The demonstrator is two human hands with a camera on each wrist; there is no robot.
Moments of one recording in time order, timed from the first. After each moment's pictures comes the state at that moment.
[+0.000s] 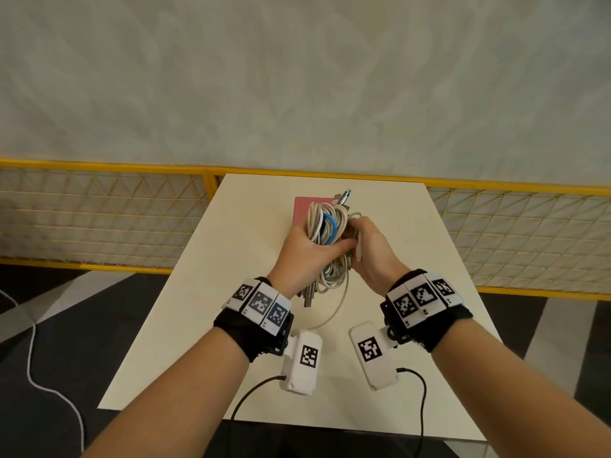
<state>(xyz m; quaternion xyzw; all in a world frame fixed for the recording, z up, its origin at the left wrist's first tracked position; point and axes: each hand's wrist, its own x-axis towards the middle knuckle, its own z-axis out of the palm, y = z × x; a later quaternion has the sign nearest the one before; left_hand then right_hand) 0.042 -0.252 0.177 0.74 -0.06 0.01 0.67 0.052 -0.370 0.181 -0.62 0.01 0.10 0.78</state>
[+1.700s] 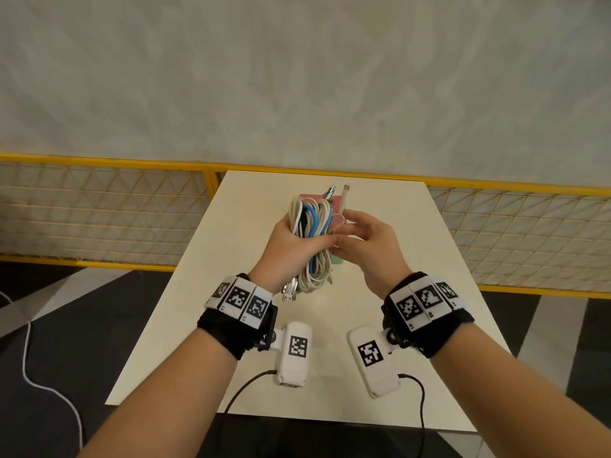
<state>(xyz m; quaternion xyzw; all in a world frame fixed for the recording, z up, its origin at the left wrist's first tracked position) 0.039 -0.214 0.182 0.72 -0.03 -0.01 0.70 0.032 -0.353 0.183 -0.67 0.00 -0.02 0.74</state>
